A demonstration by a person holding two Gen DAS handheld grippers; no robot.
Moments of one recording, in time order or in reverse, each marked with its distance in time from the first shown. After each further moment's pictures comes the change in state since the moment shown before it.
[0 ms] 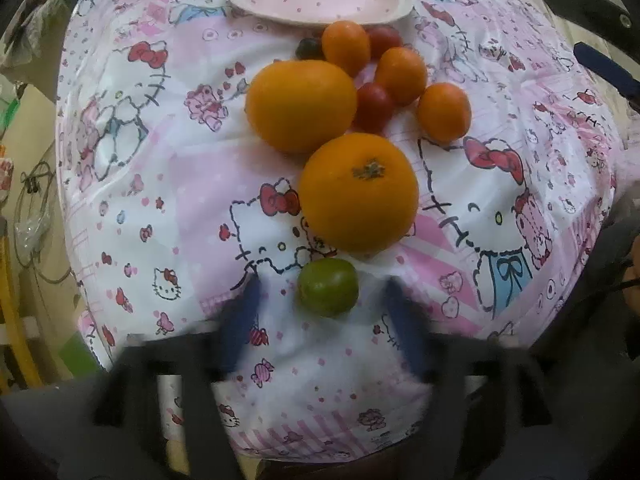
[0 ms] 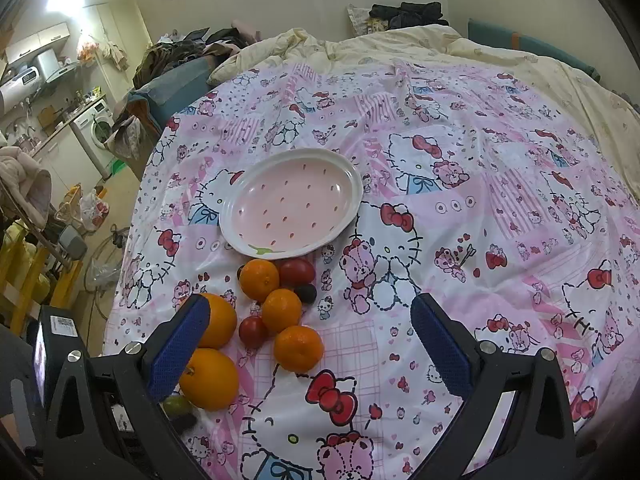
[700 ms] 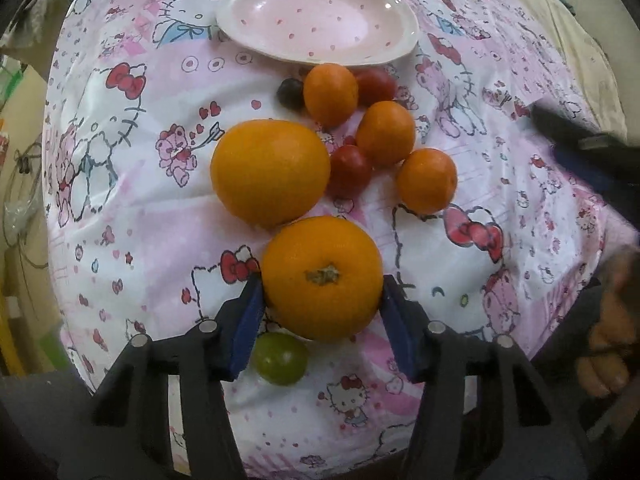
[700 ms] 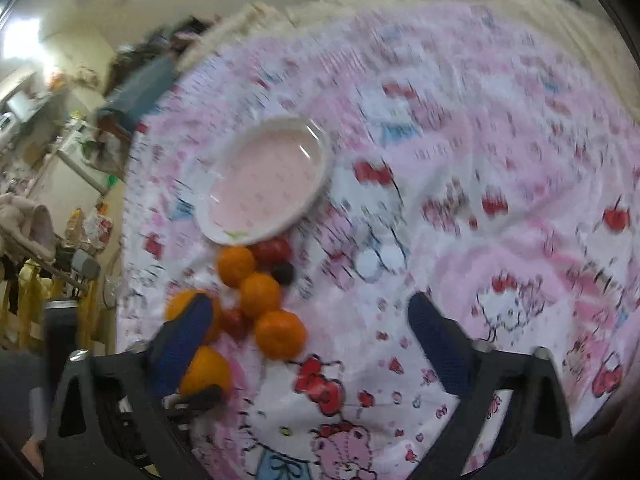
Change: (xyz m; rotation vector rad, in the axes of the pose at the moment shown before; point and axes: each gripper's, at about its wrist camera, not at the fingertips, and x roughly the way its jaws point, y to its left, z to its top) left arm 0.007 -0.017 0.043 -0.108 -0.004 -0.058; right arm 0.044 -0.050 -0.007 0.221 0.228 0.047
